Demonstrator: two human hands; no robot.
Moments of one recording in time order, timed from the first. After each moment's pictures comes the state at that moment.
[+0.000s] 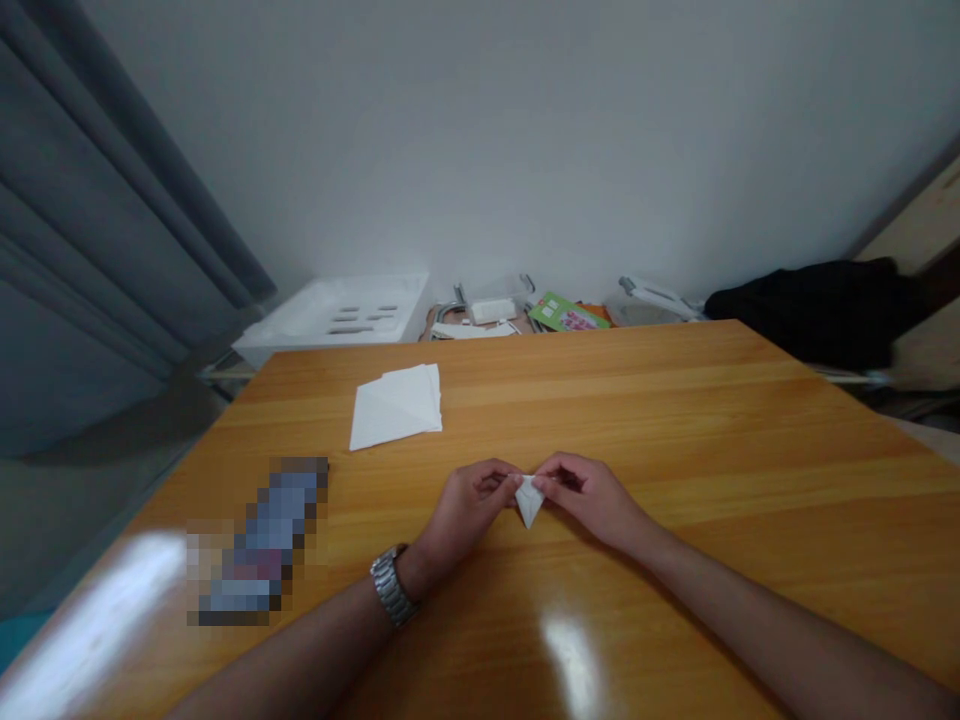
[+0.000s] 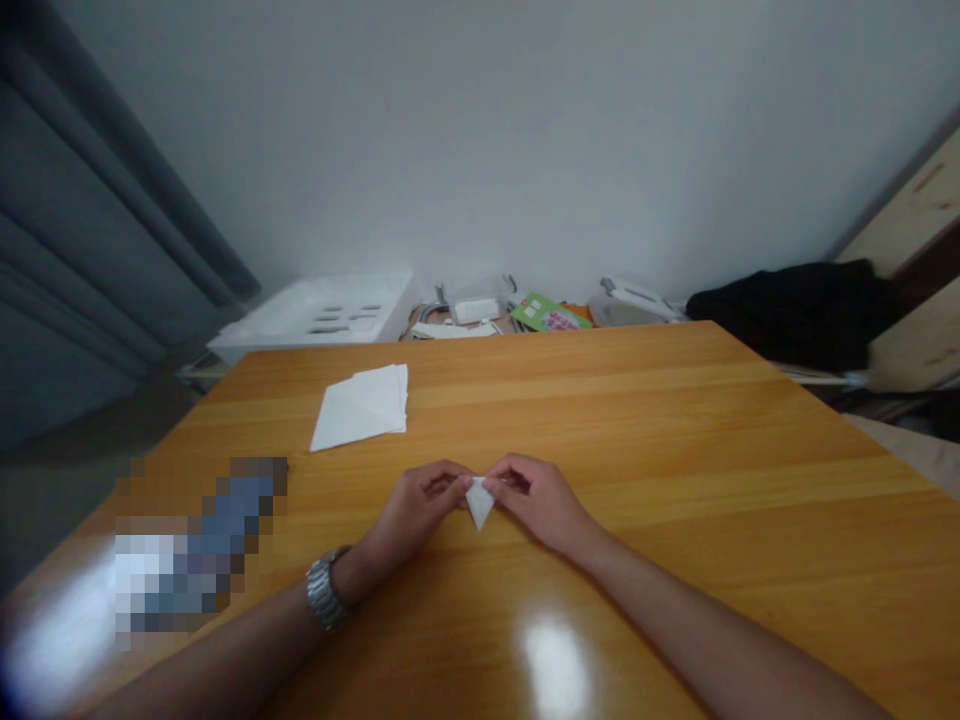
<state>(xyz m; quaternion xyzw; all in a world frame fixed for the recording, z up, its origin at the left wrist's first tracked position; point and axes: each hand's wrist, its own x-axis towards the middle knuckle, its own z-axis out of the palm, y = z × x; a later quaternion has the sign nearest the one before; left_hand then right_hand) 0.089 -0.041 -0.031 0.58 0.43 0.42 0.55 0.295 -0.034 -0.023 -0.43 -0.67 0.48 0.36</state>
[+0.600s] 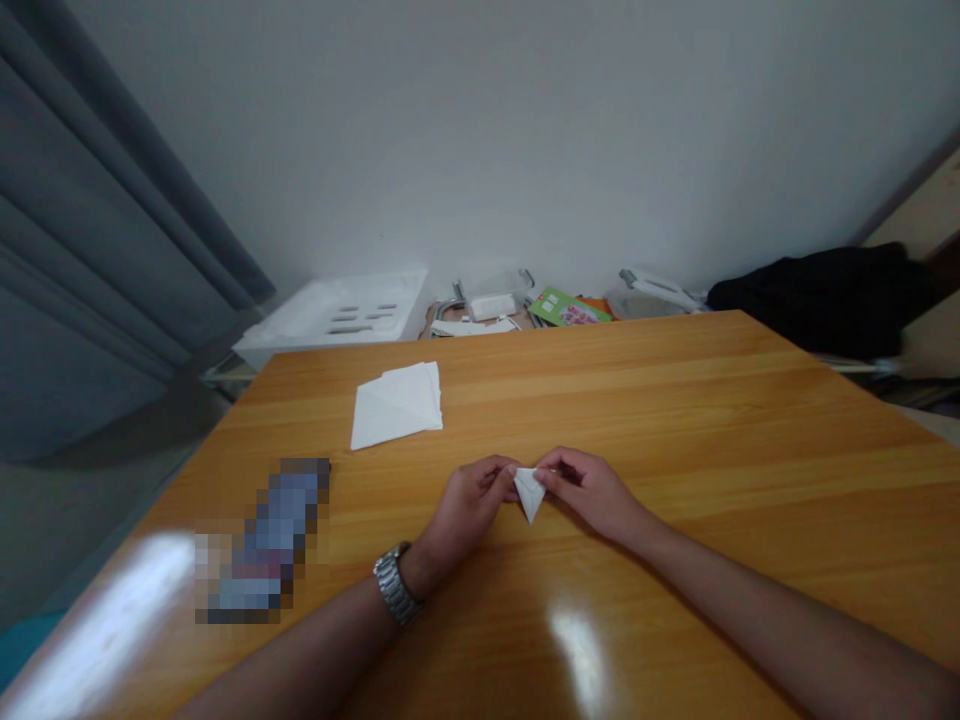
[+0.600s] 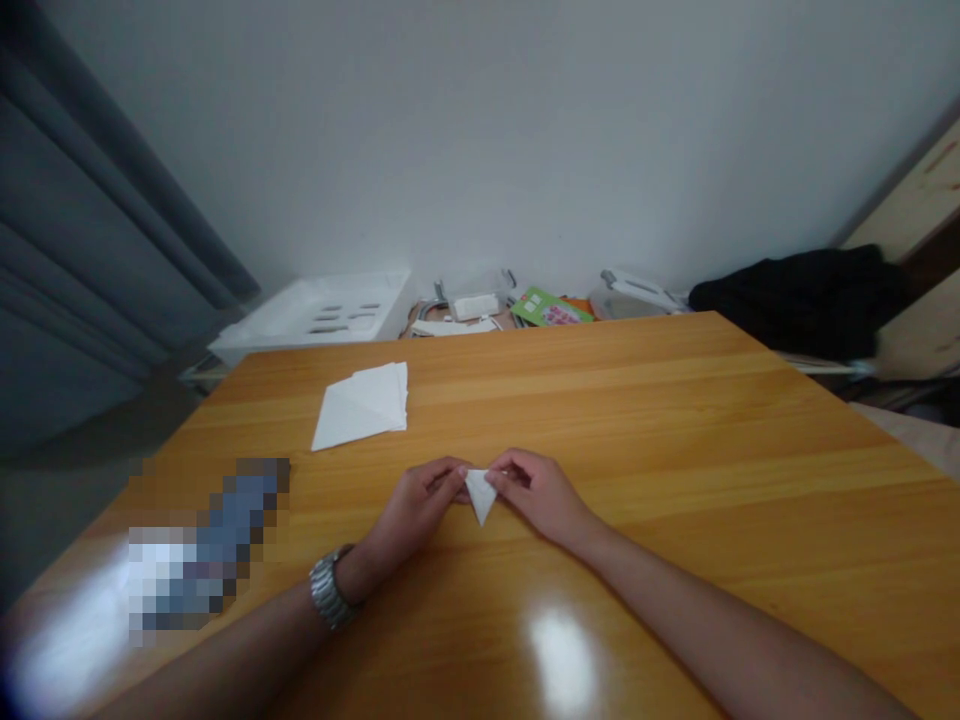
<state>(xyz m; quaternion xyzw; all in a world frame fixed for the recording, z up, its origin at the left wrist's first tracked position) 0.090 -0.041 -0.028 0.58 0.42 0.41 0.55 0.294 -0.030 -0.029 -0.43 -0.67 0.48 0.37</state>
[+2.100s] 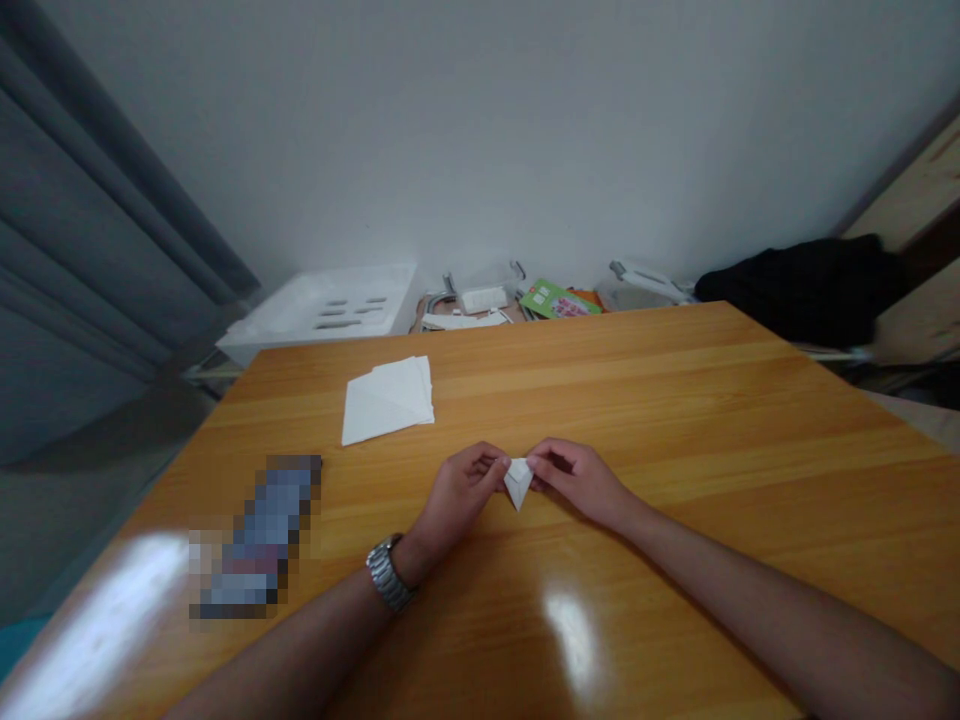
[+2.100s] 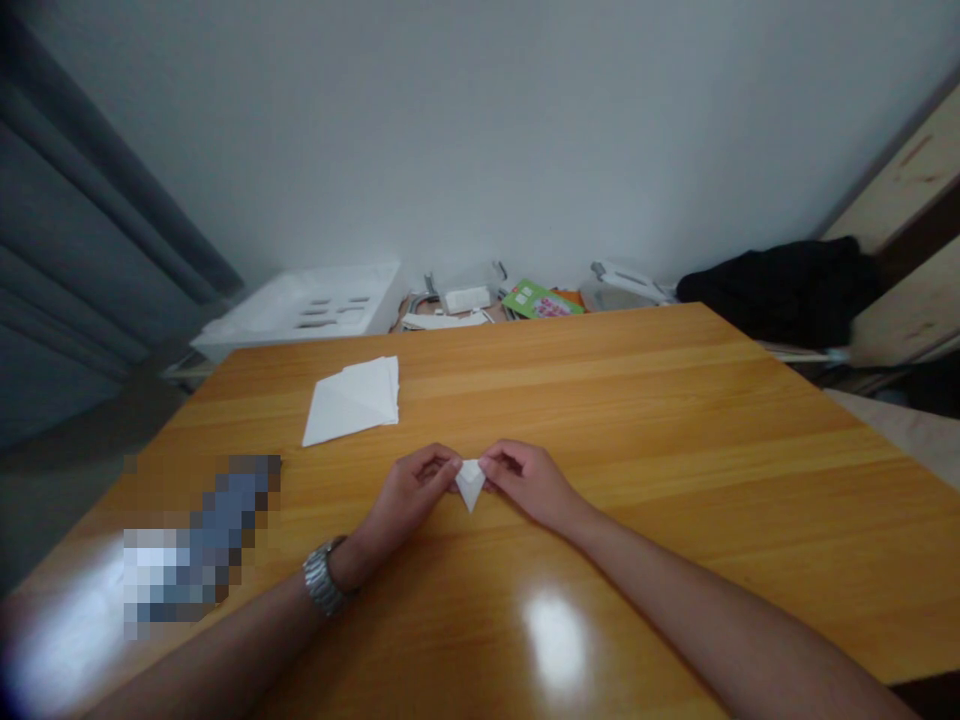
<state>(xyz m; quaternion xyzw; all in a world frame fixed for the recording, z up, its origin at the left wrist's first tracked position) 0.089 -0.036 -0.030 0.60 0.45 0.42 0.51 0.295 -0.030 -0.028 -0.42 -0.66 0.51 0.38</state>
